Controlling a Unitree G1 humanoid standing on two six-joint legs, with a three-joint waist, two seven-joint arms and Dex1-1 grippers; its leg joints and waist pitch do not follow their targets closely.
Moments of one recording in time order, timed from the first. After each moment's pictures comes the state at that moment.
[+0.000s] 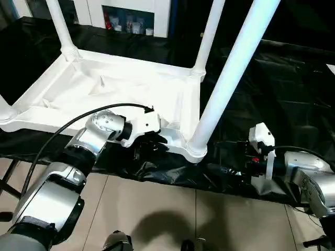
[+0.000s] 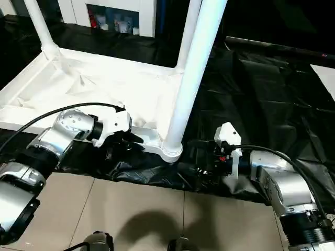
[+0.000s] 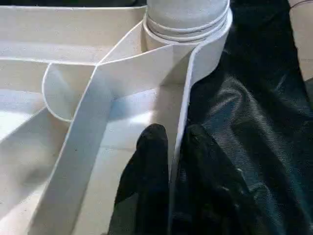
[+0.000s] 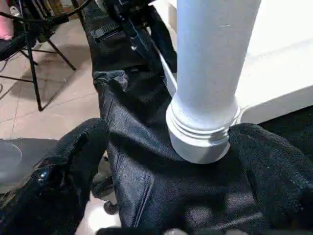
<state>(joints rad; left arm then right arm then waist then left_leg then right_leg) -0.86 0.38 -0.38 0.89 0.07 -0.12 -1.27 -0.26 -0.59 0.09 0.12 0.38 0.35 1.14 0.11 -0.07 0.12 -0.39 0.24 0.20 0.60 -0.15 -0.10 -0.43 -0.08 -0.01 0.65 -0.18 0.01</state>
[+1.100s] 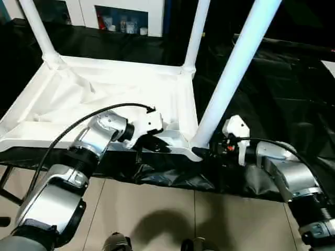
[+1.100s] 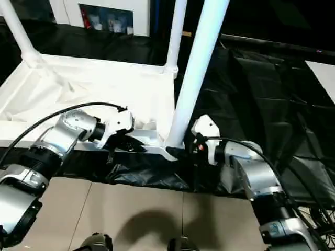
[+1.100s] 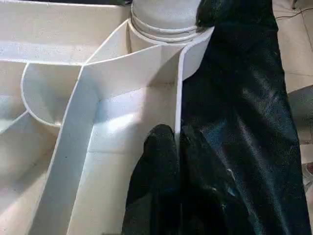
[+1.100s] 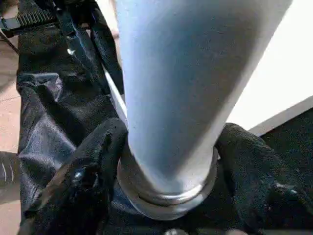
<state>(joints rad) -0.82 0.36 -0.36 0.78 0.07 0.04 -1.29 -0.43 -0.42 0.17 0.36 0.20 0.16 0.98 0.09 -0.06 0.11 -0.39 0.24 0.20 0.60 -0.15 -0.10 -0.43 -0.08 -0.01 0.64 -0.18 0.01</state>
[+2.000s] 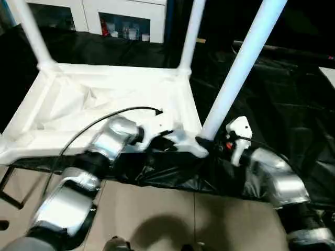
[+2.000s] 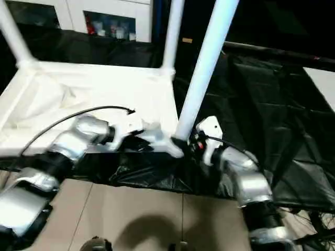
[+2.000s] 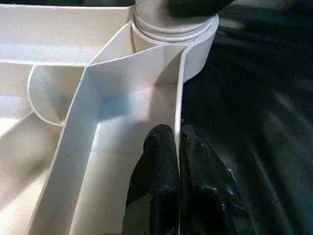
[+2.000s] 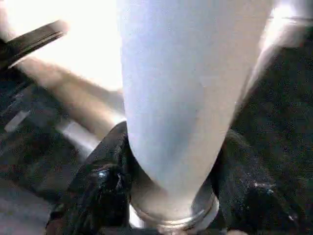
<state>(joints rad) -0.83 0.22 -0.35 0.83 0.14 0.14 -1.03 -0.37 -0.20 0.03 0.43 0.20 0.13 0.61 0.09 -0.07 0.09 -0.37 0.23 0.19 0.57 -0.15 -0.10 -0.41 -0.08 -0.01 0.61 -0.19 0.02</state>
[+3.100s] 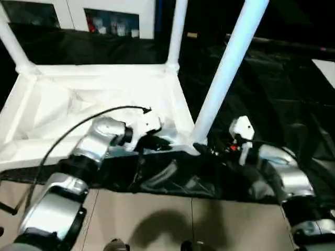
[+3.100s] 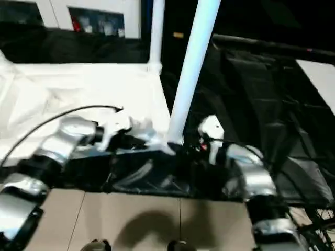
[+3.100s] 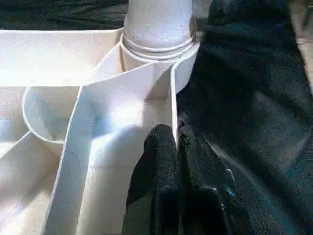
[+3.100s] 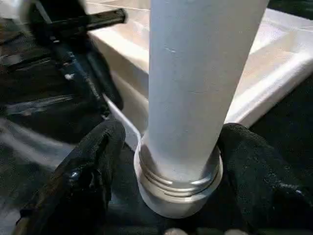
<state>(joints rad) -0.75 0.34 -0.28 0.75 0.05 0.01 -1.27 -0.43 -0.36 0.08 0.51 0.23 -0.02 1.07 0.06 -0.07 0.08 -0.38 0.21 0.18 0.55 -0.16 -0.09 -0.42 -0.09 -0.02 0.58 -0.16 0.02</state>
